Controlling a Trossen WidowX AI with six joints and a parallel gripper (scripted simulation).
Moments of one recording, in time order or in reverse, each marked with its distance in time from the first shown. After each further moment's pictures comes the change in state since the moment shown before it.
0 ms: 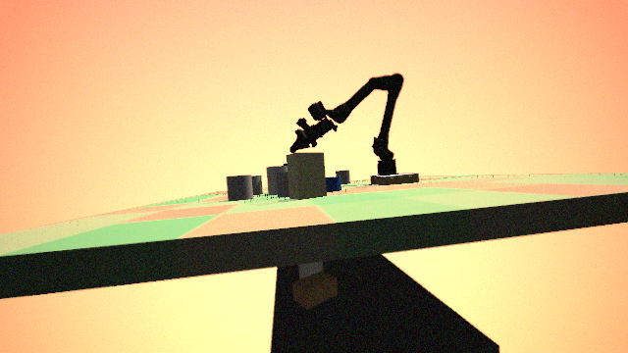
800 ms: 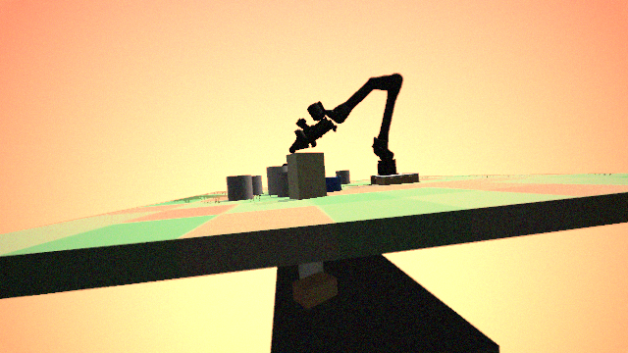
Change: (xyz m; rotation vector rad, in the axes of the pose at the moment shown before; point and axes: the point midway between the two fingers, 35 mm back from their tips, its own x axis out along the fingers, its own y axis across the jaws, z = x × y) arm 0.002 0.000 0.001 0.000 0.003 0.000
